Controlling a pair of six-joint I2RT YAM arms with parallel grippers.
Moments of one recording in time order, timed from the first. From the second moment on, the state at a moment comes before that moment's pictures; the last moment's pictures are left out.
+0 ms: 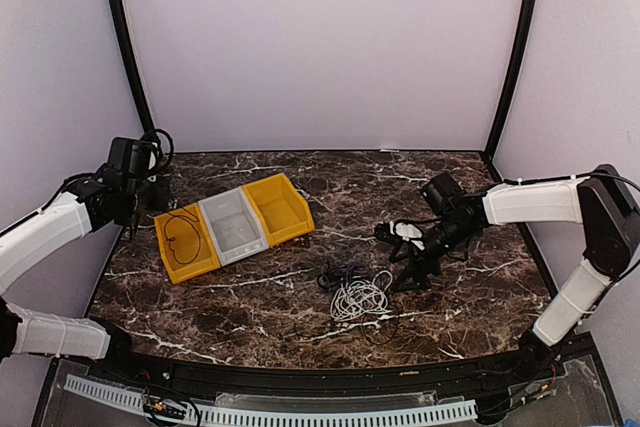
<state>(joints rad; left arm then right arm) -0.32 1.11 0.87 -0.44 -0.47 -0.11 0.55 1.60 0.91 -0.53 -0.65 -0.76</state>
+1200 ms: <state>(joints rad) -0.40 1.03 0.94 -0.57 -0.40 -0.37 0.56 1.61 0.91 -0.54 -0.65 -0.77</state>
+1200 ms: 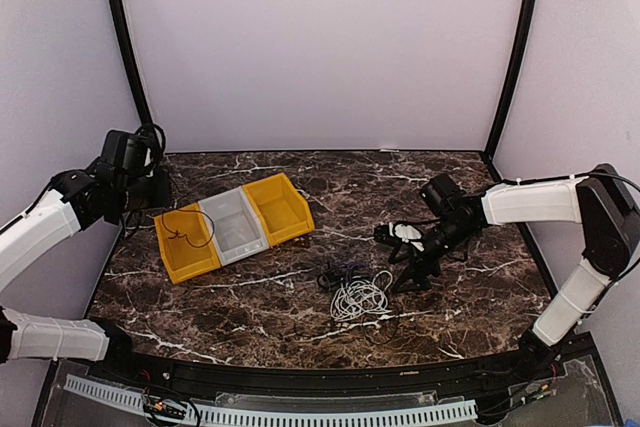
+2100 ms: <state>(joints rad) -0.40 1.15 1.04 -0.97 -0.28 -0.54 0.56 1.61 0.91 -0.55 -0.65 -0.77</state>
